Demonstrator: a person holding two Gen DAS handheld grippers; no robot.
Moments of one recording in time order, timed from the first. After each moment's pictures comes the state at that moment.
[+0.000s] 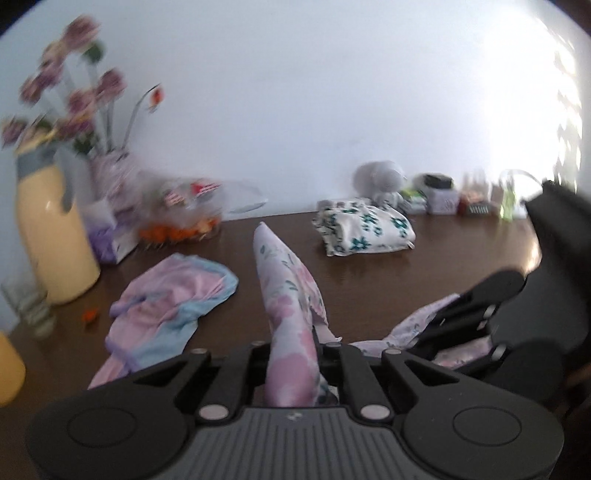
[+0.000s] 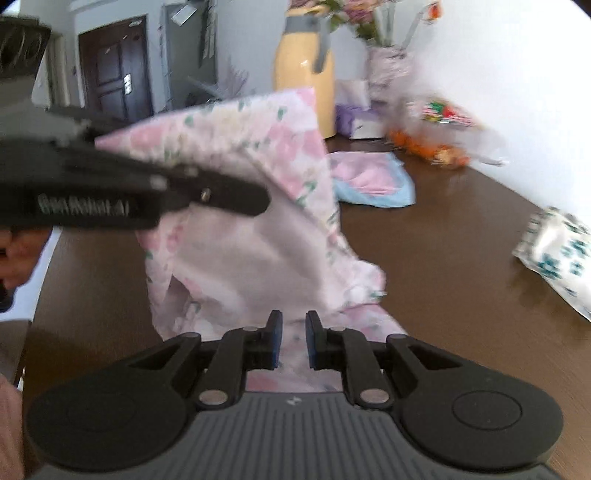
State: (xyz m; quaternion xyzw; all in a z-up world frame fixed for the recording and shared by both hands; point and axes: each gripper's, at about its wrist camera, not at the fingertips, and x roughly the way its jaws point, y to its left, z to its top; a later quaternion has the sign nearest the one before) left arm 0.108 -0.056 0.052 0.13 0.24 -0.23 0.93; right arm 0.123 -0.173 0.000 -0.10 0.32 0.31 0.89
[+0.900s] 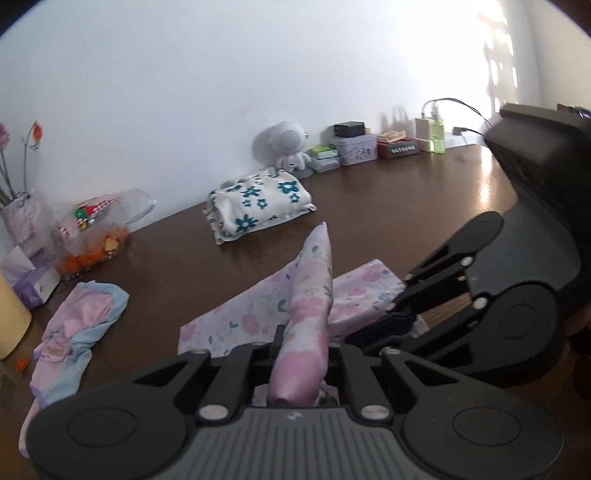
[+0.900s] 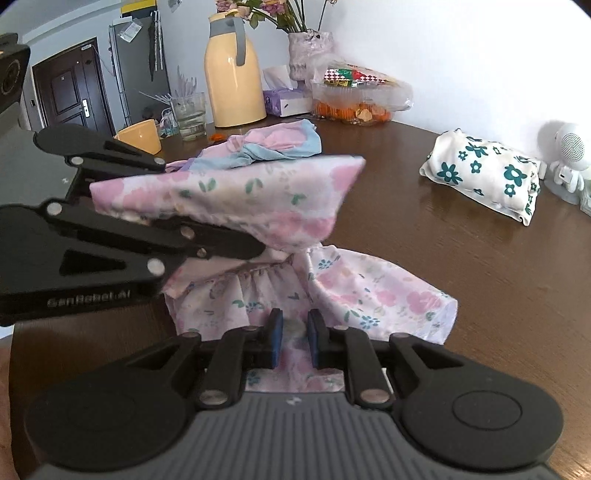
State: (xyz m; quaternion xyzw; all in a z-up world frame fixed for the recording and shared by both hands) left arm 0.080 -0.171 0.015 0.22 0.25 -0.31 0.89; right arm 0.096 -0.278 -0.025 -0.05 0.35 0.26 0.90
